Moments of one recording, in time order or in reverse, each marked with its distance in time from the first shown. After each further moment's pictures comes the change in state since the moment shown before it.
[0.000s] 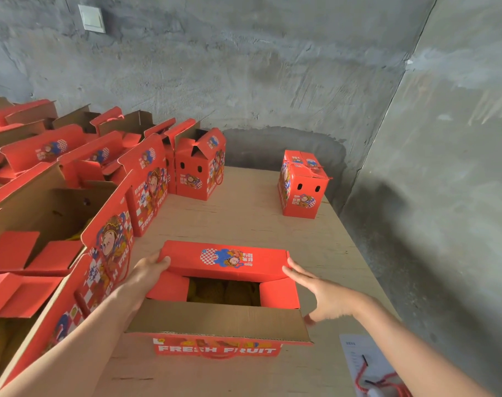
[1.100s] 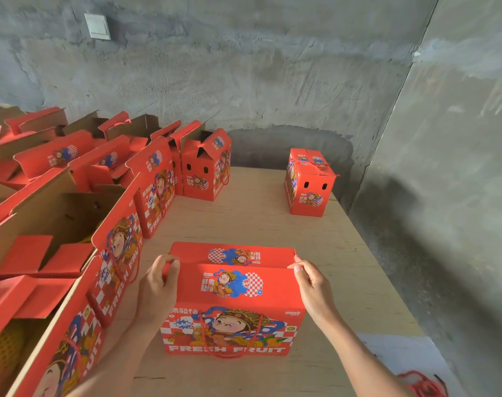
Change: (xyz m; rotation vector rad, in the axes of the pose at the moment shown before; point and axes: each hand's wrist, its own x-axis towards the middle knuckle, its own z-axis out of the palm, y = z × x) left_hand -0.036 -0.023 0.016 0.195 0.226 0.552; right_hand 0.037 -0.031 0.054 0.499 0.931 0.046
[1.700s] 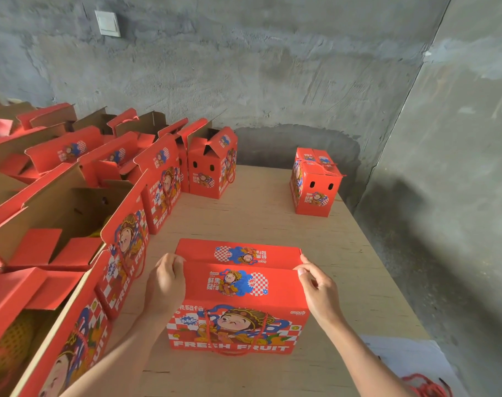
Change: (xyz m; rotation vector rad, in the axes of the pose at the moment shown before) left_hand 0.010 -0.004 0.008 0.184 0.120 -0.051; right_hand -0.003 0.005 0.004 0.022 0.038 0.017
